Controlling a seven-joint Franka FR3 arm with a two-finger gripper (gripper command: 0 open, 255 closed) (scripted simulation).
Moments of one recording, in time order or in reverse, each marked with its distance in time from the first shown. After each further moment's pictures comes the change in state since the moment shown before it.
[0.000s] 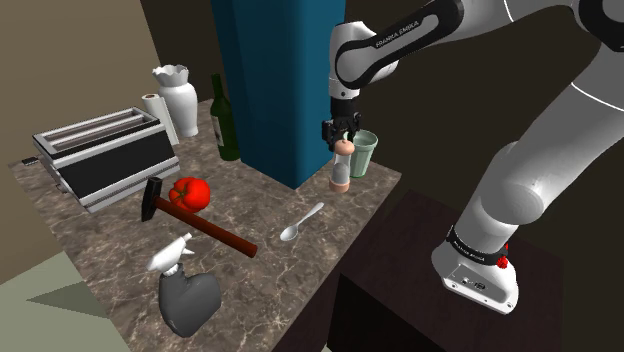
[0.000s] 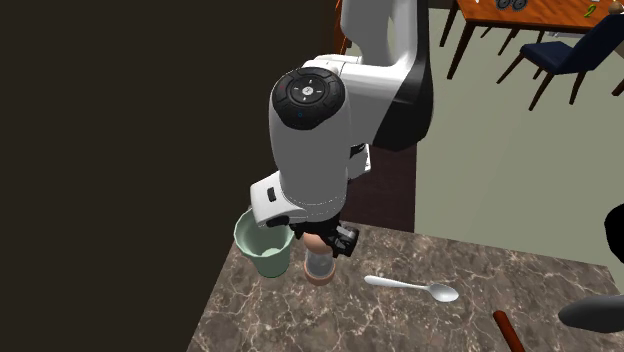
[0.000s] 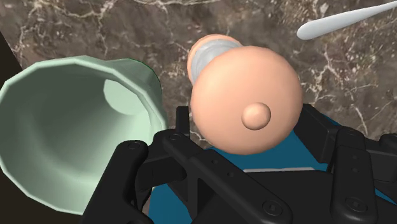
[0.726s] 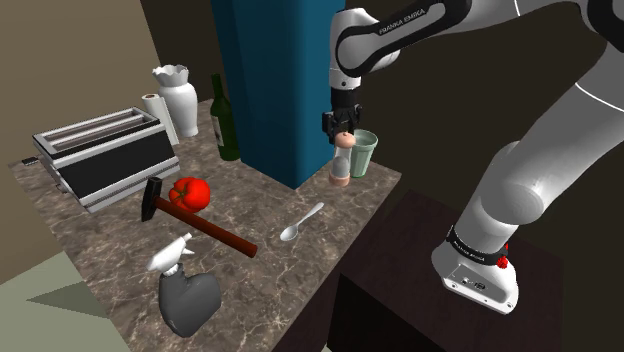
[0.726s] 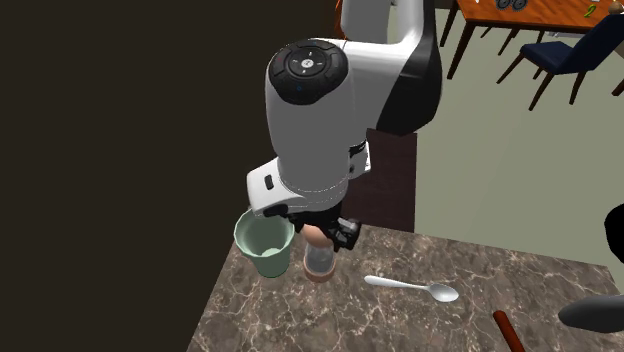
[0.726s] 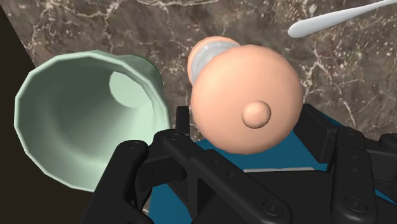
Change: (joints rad) arm 0.000 -0.027 0.000 0.045 -0.001 -0.072 0.002
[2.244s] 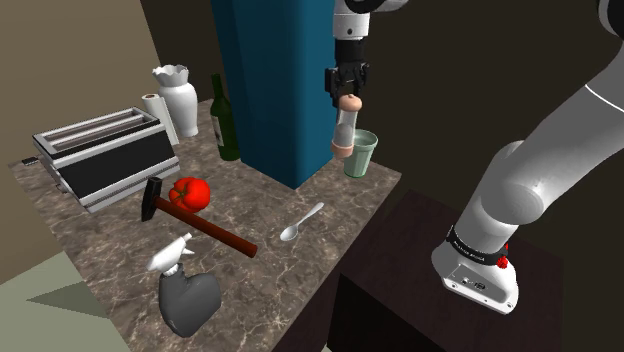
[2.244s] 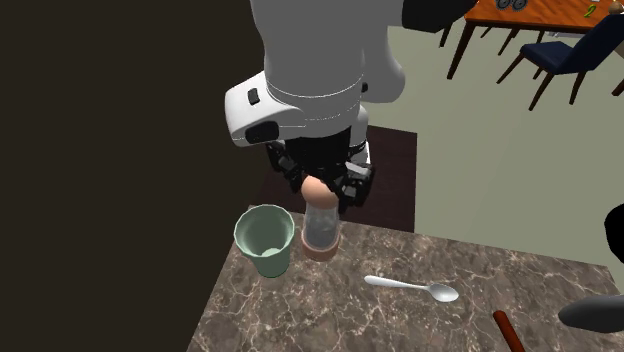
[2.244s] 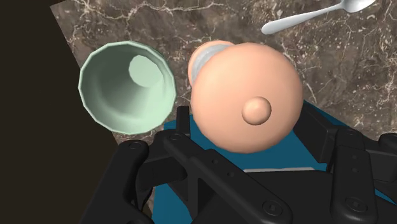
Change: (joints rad) arm -0.001 -0.062 -0.001 0.250 -0.003 -0.313 0.006
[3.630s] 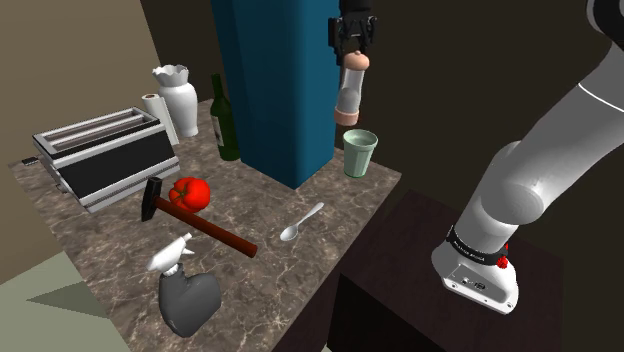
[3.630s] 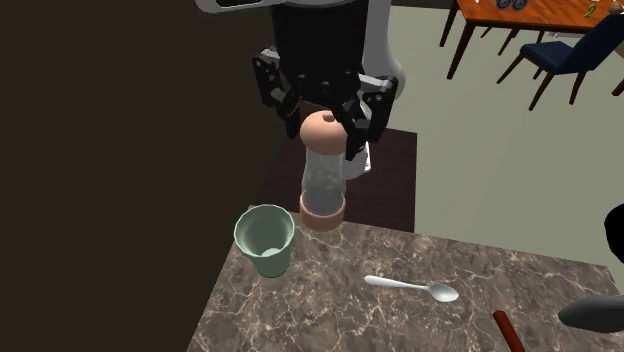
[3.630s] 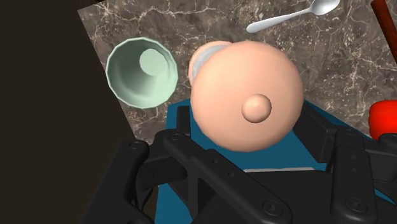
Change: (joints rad) arm 0.000 0.043 -0.001 0.328 0.000 -0.285 0.007
